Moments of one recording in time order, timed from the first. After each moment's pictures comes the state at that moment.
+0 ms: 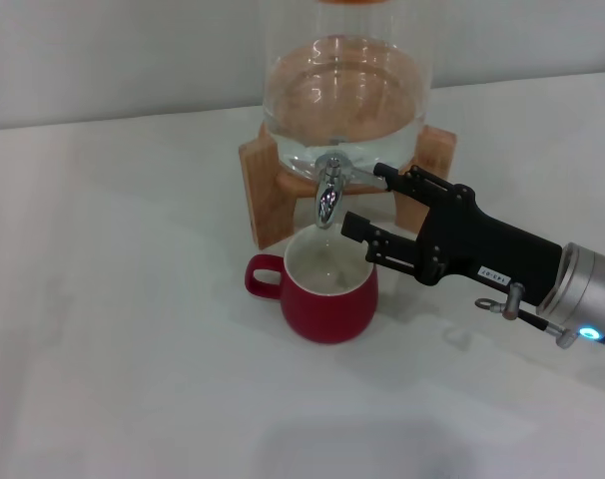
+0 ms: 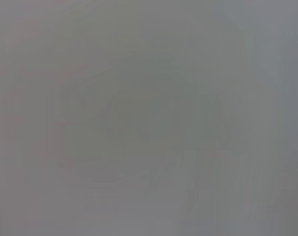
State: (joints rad) left arm -0.15 -2.09 -1.73 -0.25 0.06 -1.36 2.83; right arm 0.46 2.01 -1.76 -0.17 -0.43 -1.53 0.70
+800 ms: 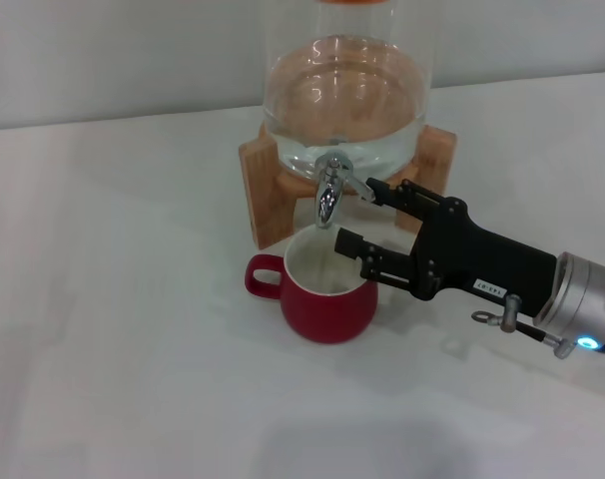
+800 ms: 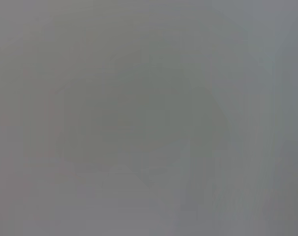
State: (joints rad) left arm -0.16 -2.09 -1.73 -0.25 0.07 -1.36 2.83; right arm 0.46 2.01 -1.80 -0.18 -0.43 -1.53 0.72
